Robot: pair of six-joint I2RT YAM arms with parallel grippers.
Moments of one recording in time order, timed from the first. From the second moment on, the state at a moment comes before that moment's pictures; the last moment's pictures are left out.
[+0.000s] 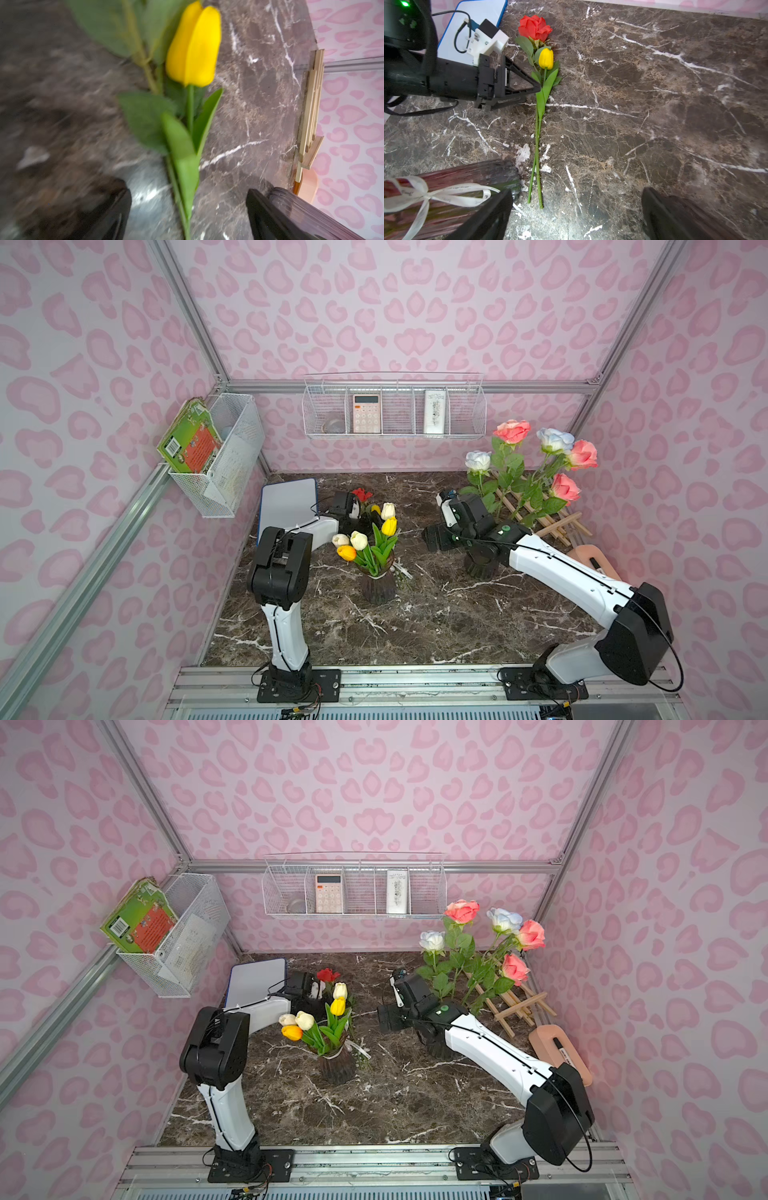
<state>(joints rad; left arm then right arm) -0.23 2.00 1.23 -0.17 0.48 -0.72 0.71 1.46 1.20 -0.51 0.07 0.31</state>
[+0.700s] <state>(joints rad) -0.38 2.11 1.42 -0.20 0.47 -0.73 0.66 1.45 1.15 -0.40 0.06 0.37</state>
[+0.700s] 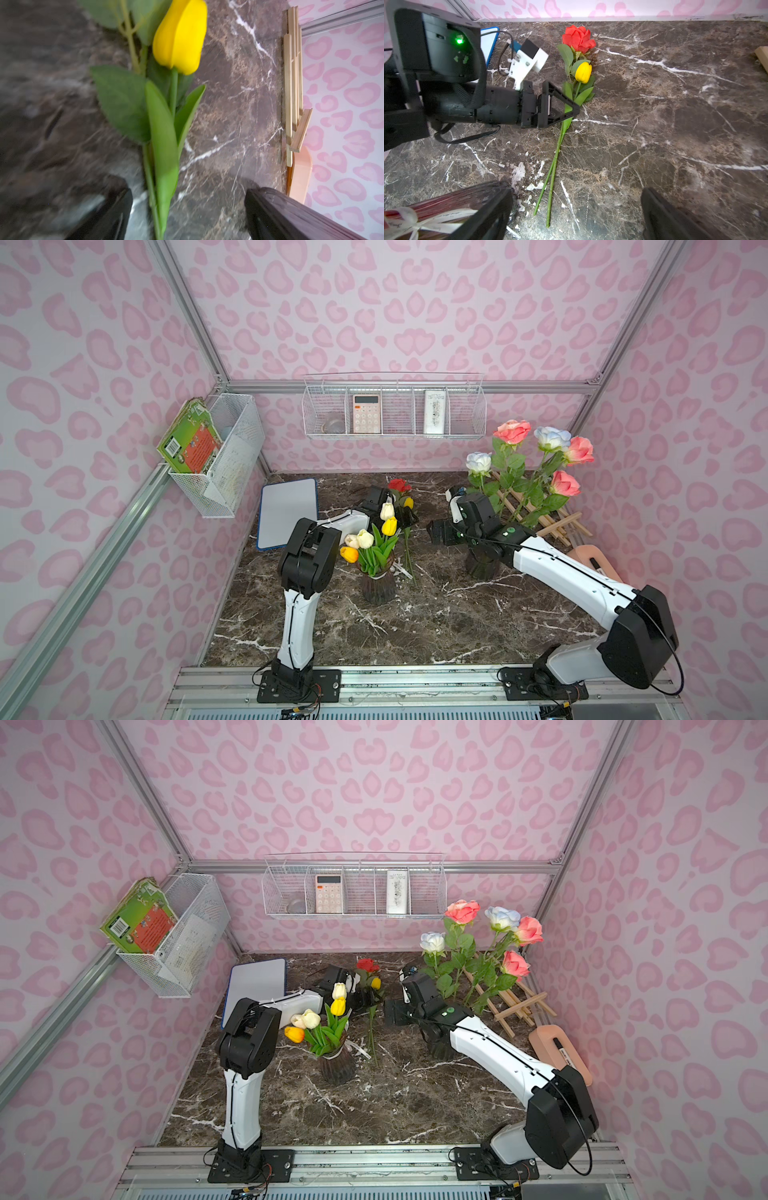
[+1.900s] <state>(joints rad) -0.15 1.66 1.10 -0.36 0.38 -0.60 0.80 1.95 1.41 -0.55 -0.02 0.33</state>
